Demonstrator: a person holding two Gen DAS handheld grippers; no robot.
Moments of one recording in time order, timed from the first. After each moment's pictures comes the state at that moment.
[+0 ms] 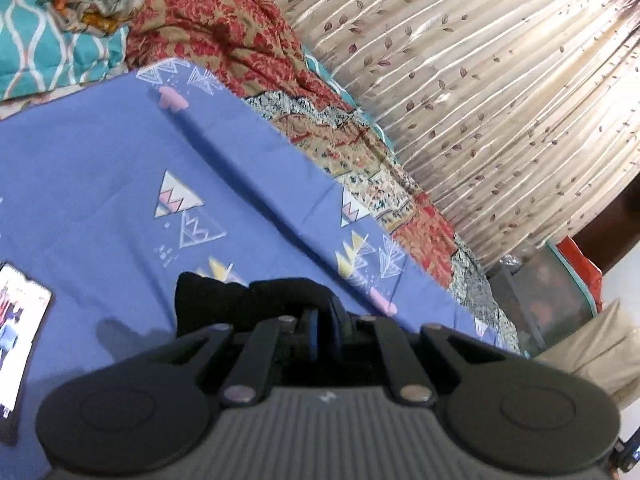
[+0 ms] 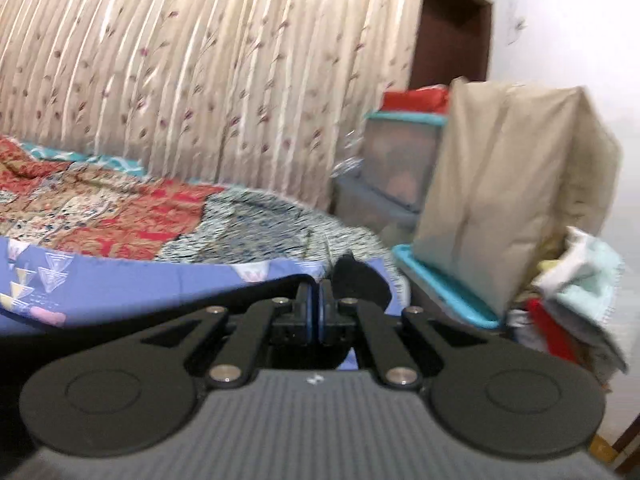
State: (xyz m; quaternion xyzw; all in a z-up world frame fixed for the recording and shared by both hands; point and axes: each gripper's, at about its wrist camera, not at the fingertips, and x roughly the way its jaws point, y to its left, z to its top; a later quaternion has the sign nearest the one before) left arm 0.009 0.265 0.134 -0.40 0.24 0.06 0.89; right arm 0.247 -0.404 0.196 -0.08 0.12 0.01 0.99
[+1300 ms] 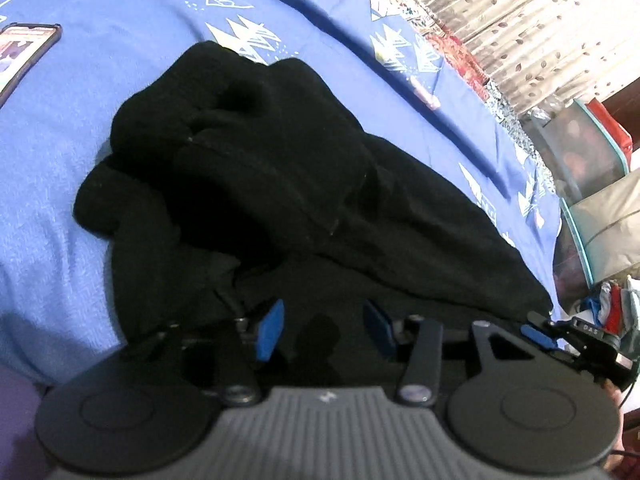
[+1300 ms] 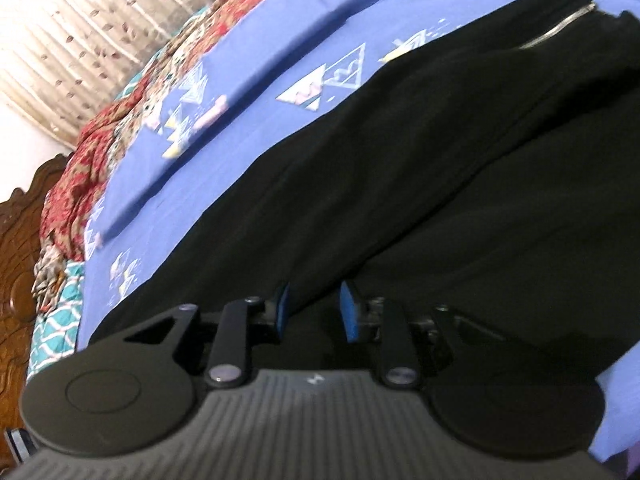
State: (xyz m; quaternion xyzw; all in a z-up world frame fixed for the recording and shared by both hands) left arm -0.028 0.162 0.001 -0.36 0.41 0.01 0.84; right arm 0.186 -0.331 -0.004 0.26 0.47 0.21 0.82
